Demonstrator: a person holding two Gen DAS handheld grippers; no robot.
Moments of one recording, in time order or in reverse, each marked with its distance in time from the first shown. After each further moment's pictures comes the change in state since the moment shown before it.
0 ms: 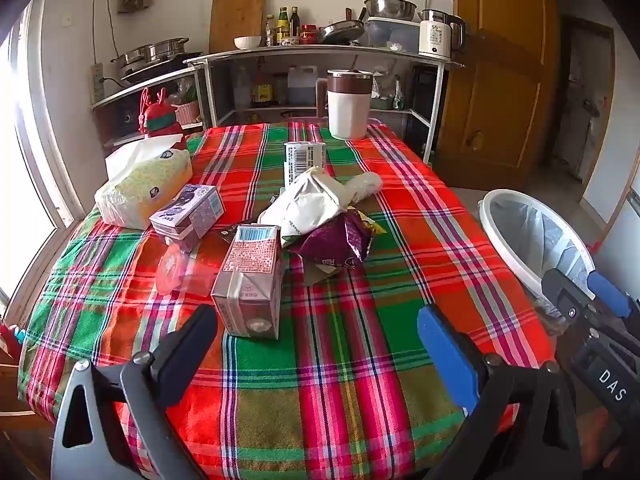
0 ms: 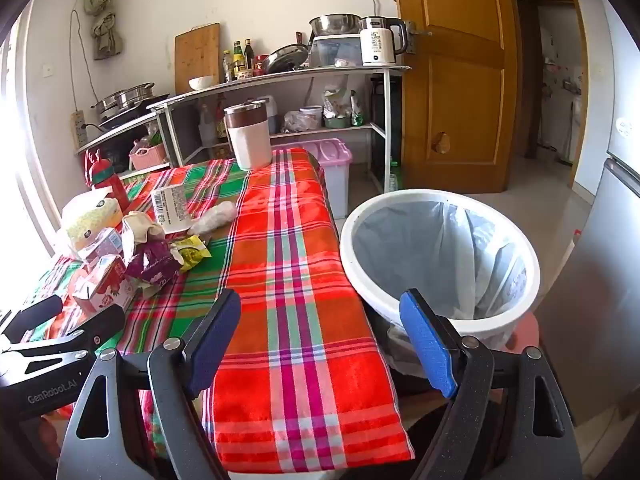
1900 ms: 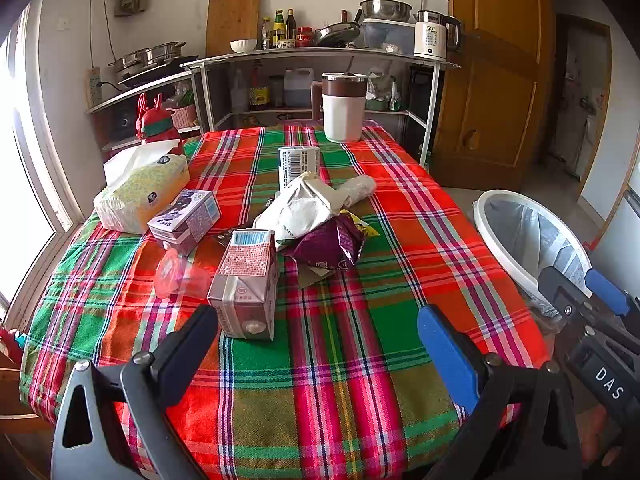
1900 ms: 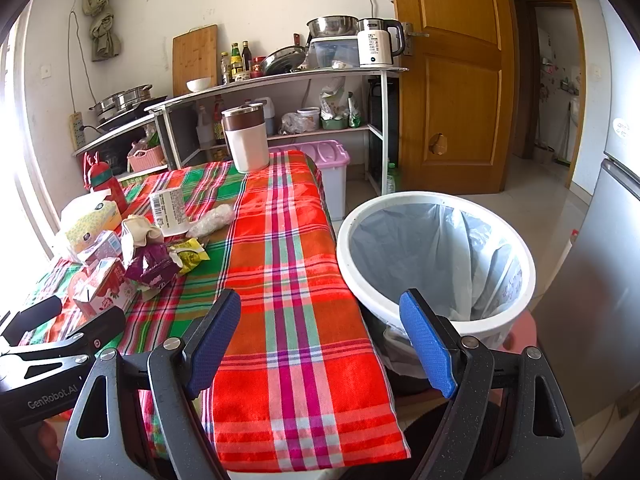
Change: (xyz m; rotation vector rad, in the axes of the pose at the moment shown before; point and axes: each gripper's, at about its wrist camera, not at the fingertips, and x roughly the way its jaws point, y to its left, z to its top) left arm -0.003 -0.005 0.001 0.012 -0.008 -0.003; right arm -0.002 -0.003 0.002 0.002 -0.001 -0.007
